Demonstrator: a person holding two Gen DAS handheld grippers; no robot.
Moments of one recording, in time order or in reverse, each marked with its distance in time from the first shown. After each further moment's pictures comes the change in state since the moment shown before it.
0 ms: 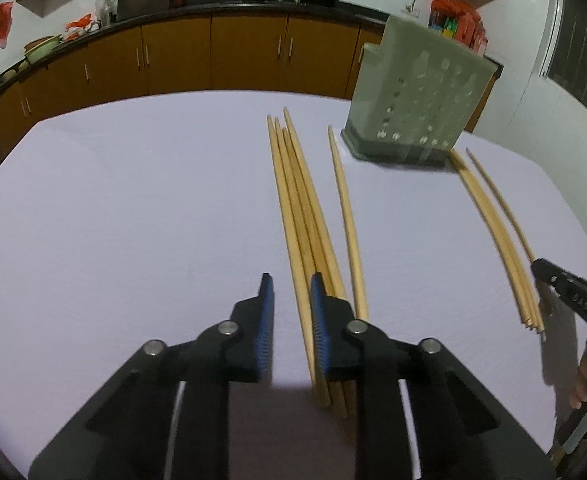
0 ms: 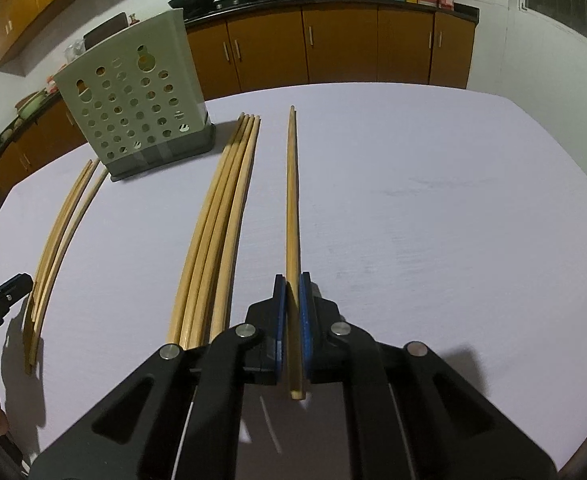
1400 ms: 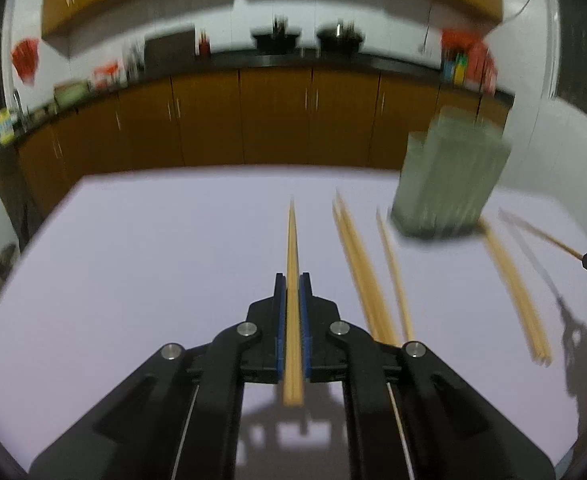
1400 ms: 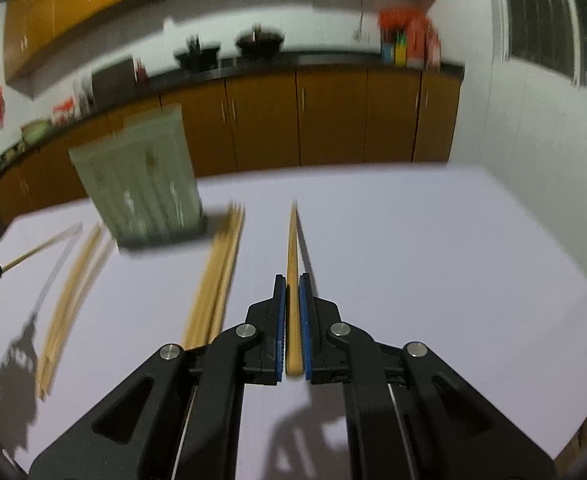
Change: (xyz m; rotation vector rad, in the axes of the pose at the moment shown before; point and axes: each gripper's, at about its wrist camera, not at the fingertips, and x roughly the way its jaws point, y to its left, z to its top) left arm -0.068 0.038 0.043 0.030 -0.247 0.109; right arm -0.066 -0.011 0.045 -0.034 -0.257 -0.036
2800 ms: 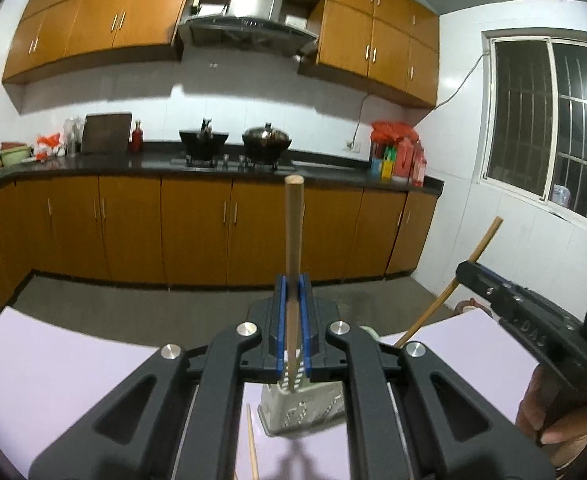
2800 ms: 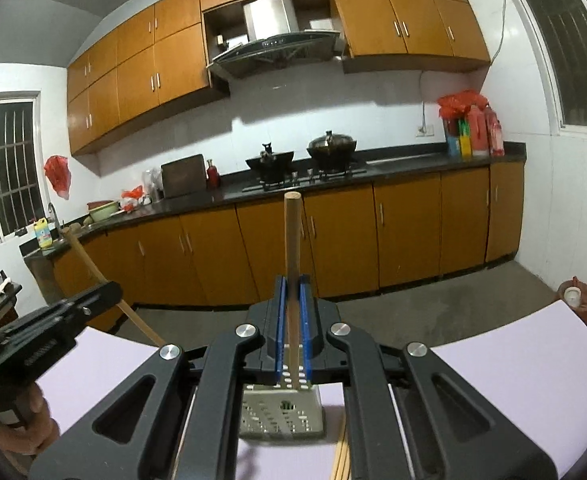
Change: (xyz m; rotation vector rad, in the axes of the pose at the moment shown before) left arm 0.000 -0.100 0.159 -0.006 -0.283 -0.271; right arm -0.008 0.063 0.142 0.008 -0.302 0.278
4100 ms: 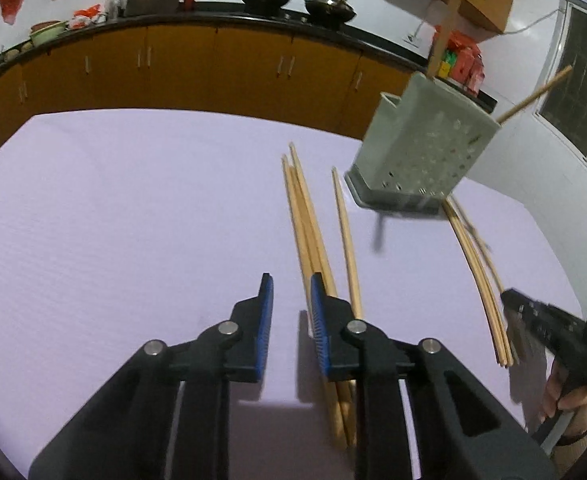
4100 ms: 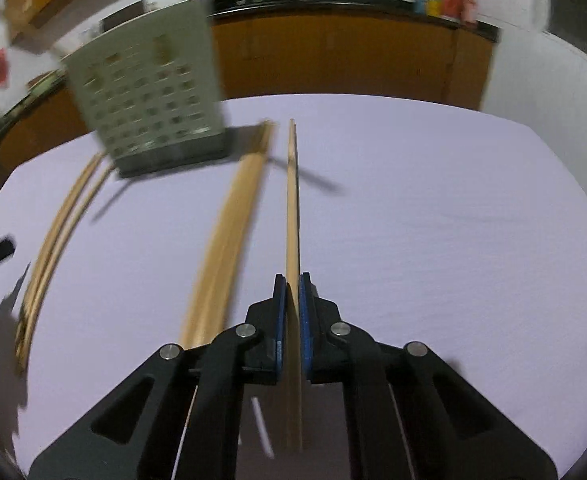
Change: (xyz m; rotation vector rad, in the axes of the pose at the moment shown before) left arm -0.019 0.081 -0.197 -0.167 0.442 0.096; right arm 0.011 -0.051 -0.196 0.003 0.556 -0.244
